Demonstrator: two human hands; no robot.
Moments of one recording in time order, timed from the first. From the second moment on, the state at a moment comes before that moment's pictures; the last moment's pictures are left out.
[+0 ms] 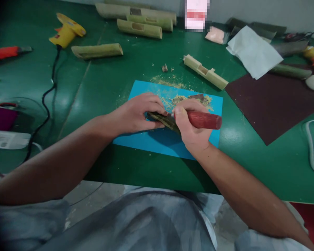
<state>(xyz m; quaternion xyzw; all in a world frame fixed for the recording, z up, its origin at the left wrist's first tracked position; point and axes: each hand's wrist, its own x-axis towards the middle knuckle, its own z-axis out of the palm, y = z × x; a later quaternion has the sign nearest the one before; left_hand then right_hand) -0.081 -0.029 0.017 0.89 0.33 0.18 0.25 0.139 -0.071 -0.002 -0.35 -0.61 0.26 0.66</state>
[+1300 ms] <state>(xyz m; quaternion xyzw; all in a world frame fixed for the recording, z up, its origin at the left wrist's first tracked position) -0.082 -0.028 0.018 0.89 0.33 0.18 0.26 0.138 -0.072 0.007 -0.36 -0.68 0.26 0.58</state>
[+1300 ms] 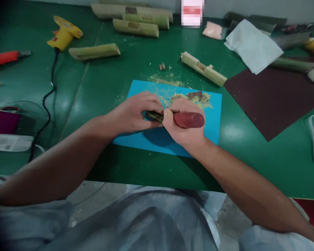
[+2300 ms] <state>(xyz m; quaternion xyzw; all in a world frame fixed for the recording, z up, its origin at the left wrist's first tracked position) -0.081 -0.028 0.020 0.89 0.33 0.17 0.26 0.137 -0.067 0.013 -0.34 -0.69 0.27 0.57</state>
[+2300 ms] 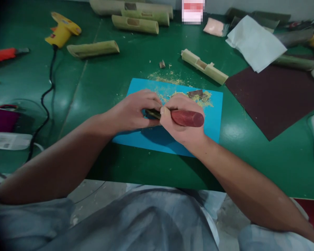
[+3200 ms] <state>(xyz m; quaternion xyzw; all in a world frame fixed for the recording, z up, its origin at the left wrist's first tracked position) -0.082 -0.030 0.022 0.90 0.33 0.16 0.23 0.137 -0.072 -0.001 -0.35 -0.65 0.30 0.61</state>
